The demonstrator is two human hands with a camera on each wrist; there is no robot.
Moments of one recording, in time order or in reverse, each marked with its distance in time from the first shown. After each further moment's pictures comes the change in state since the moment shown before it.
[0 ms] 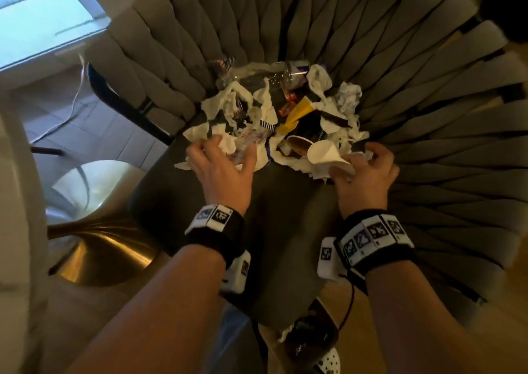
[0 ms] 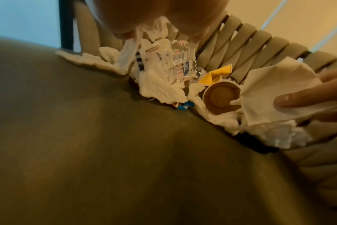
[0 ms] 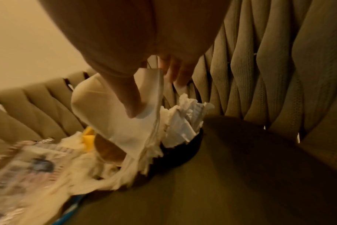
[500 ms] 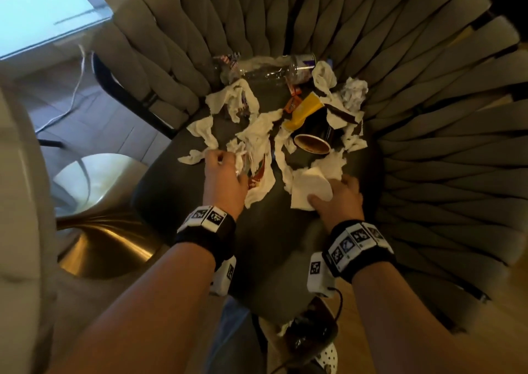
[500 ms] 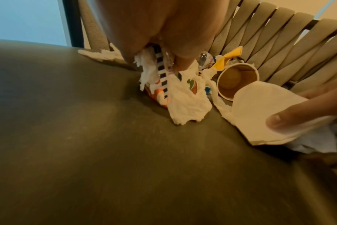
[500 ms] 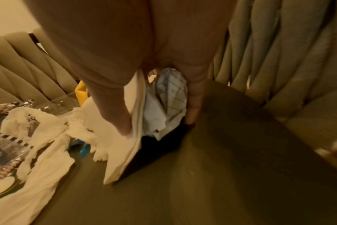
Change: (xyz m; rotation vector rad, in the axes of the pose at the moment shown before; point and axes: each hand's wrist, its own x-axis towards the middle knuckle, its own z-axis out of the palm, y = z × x) left_hand -0.003 -0.035 0.002 0.174 -0.331 0.052; right_hand -0.023 0.005 0.037 -0.048 -0.441 0.213
